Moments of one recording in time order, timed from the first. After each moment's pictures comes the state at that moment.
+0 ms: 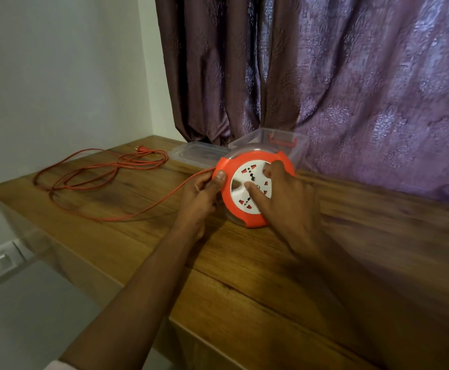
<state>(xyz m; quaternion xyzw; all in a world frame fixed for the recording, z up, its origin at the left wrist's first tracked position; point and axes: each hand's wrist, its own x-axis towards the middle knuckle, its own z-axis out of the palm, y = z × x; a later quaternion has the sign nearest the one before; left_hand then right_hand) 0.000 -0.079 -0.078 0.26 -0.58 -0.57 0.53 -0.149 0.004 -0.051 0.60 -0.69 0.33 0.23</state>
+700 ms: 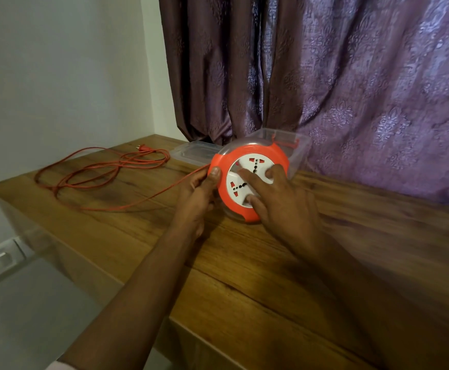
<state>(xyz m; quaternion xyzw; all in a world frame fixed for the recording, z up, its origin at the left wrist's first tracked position) 0.003 -0.087 -0.080 0.26 -0.55 -0.57 0.55 -0.149 0.009 -0.054 0.67 -0.65 0.21 0.28</state>
